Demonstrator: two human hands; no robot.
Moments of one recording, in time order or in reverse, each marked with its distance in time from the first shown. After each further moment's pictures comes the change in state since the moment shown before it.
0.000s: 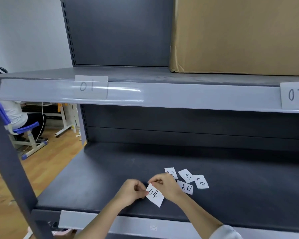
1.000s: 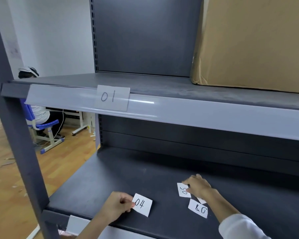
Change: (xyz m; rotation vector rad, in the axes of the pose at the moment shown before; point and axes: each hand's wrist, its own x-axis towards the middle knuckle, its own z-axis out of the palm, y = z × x) left_hand -0.016 -0.032 -0.044 -0.117 0.156 -0.091; right_hand 0.063 0.048 -0.060 -0.733 -0.202 0.205
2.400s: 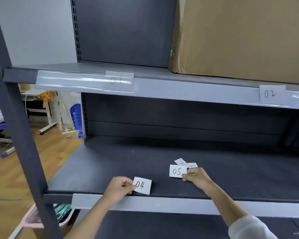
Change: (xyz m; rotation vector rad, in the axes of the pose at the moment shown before) left_hand -0.048 0.003 0.005 -0.064 -0.100 0.074; right_hand -0.135 -0.008 0.024 0.951 0.232 0.214
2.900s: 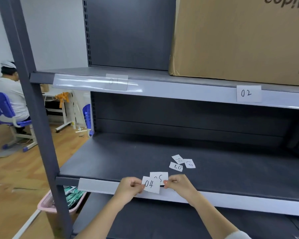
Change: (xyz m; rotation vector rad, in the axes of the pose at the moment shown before) left_hand -0.059 0.027 0.054 -0.086 0.074 -0.018; right_hand -0.067 -0.003 0.026 0.080 -0.223 -0.090
